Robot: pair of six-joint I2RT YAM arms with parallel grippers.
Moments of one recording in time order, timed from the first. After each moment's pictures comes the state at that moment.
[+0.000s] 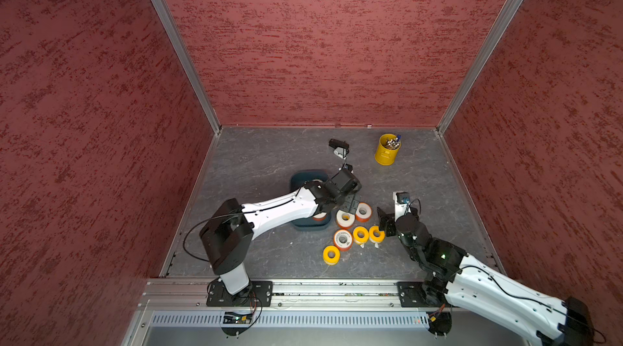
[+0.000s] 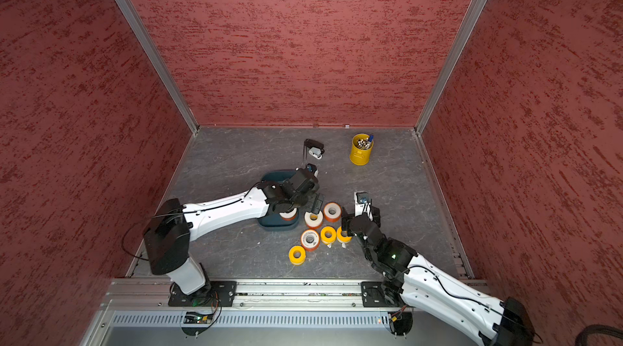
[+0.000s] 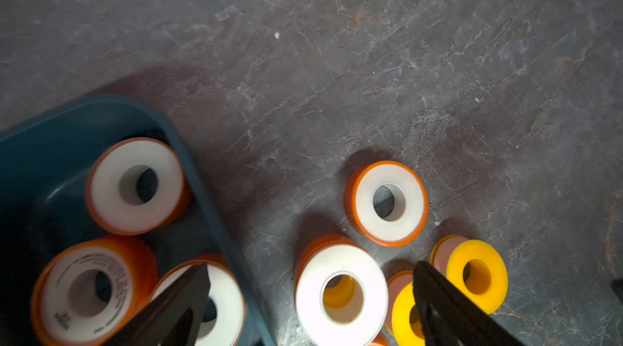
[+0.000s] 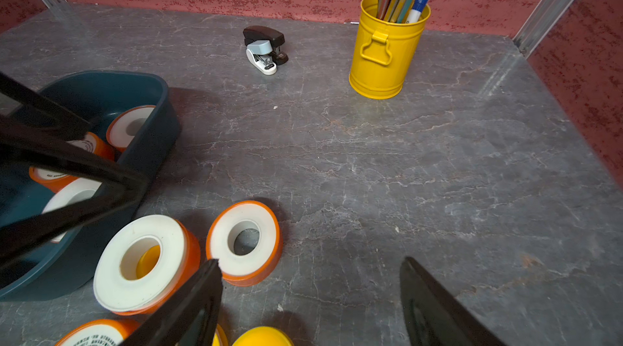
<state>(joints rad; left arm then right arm) -0.95 1.75 1.31 -0.51 -0.19 -0.44 0.86 0.66 0.36 -0.27 0.63 0.39</state>
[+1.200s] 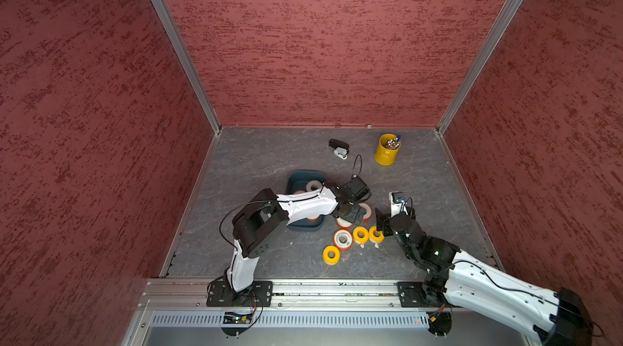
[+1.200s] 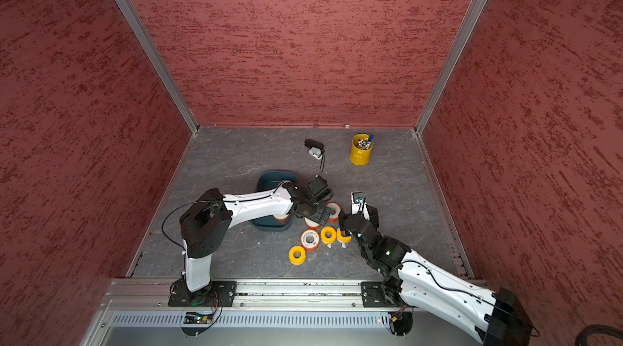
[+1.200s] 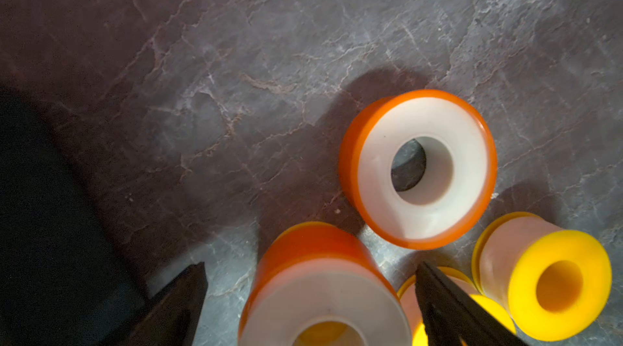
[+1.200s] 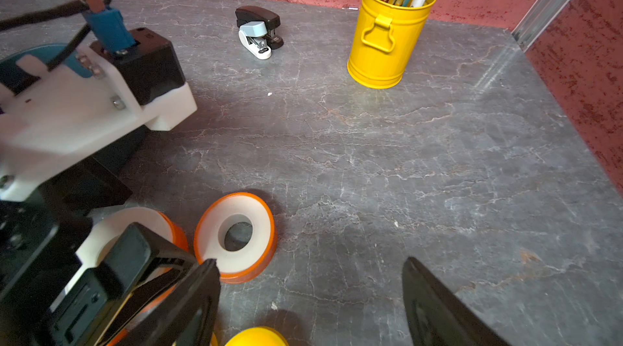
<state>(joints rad) -0.98 1.95 1.39 -0.64 -0.11 -0.48 0.86 0.74 0.36 -0.24 0.64 0.39</state>
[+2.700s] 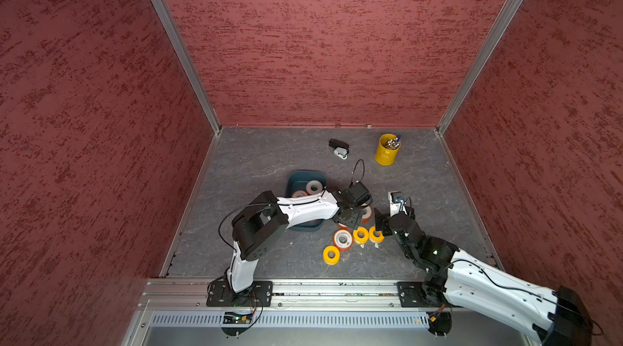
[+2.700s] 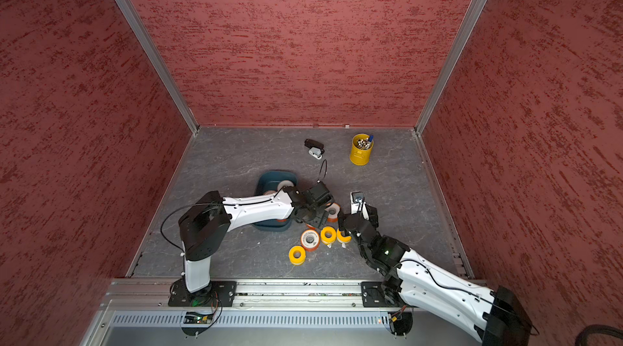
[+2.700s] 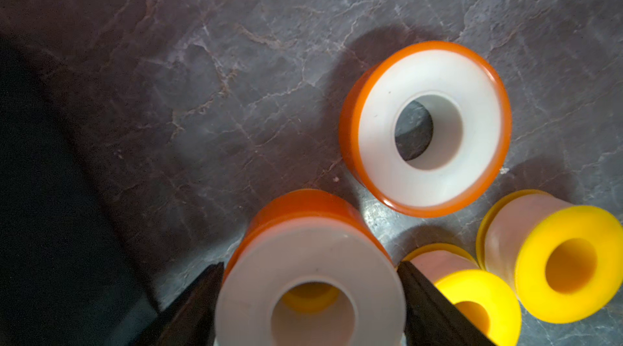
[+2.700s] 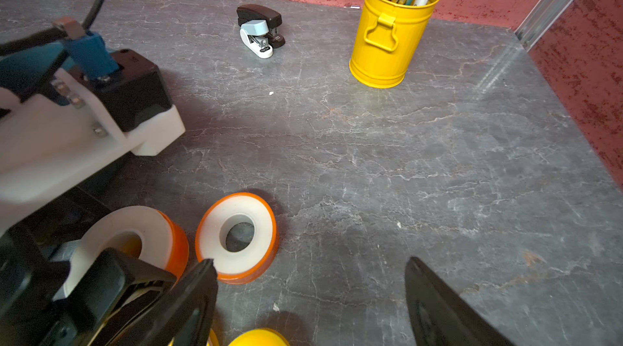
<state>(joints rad) -1.01 1.94 1.37 -0.67 -0.14 -0.54 0.86 0.75 0.36 -0.23 0.63 0.39</state>
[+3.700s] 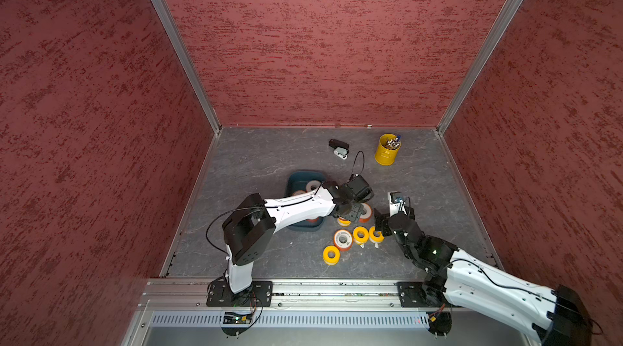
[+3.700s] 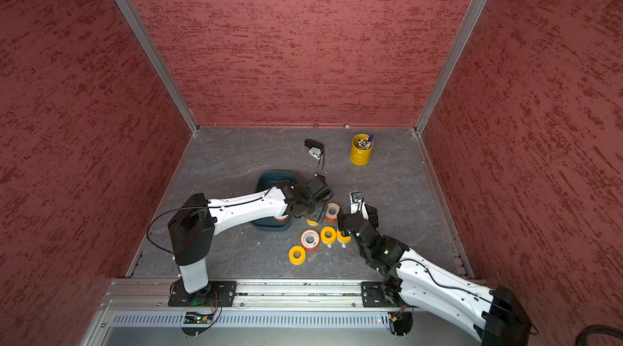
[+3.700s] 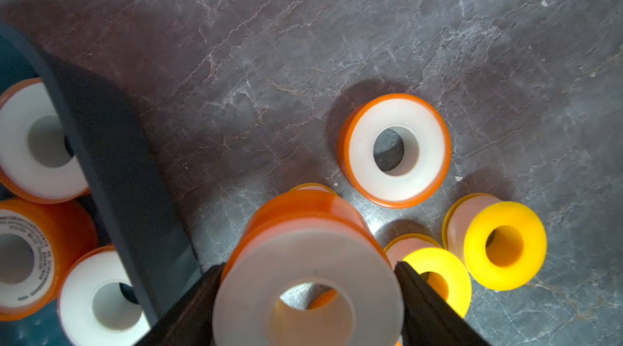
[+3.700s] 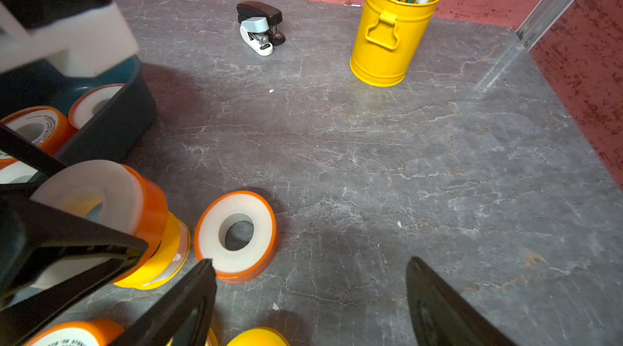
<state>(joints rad) -1.01 1.86 1.42 -0.74 -0.20 -0.52 0.86 0.76 0.36 -0.23 0.63 0.38</state>
